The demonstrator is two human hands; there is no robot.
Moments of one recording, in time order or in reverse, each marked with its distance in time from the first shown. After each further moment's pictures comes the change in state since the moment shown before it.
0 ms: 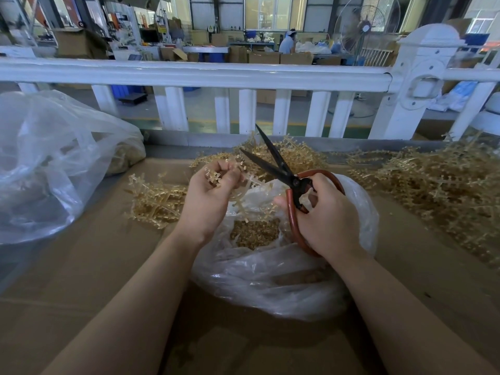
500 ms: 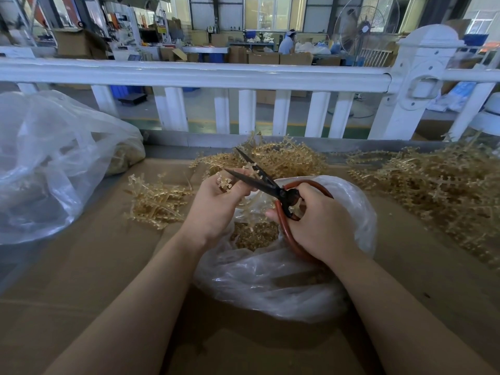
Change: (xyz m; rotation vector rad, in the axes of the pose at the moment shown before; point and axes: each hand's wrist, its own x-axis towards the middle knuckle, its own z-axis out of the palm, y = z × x) left_hand -0.004 0.004 0.010 0.083 -0.084 -0.049; right_hand 0.001 0.004 0.003 -0.032 -0.185 -0.045
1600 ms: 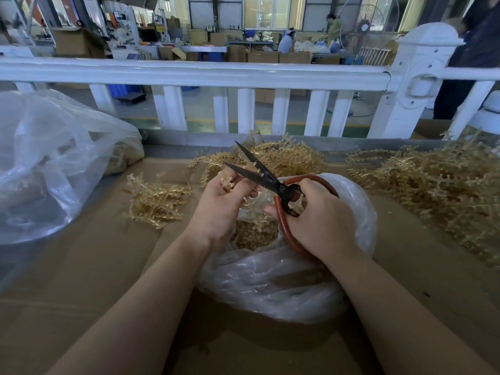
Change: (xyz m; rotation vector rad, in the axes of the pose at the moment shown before) left_hand -0.006 0.011 0.017 -0.209 0.023 -0.041; right_hand 0.000 -0.006 -0.002 -0.080 0.064 0.055
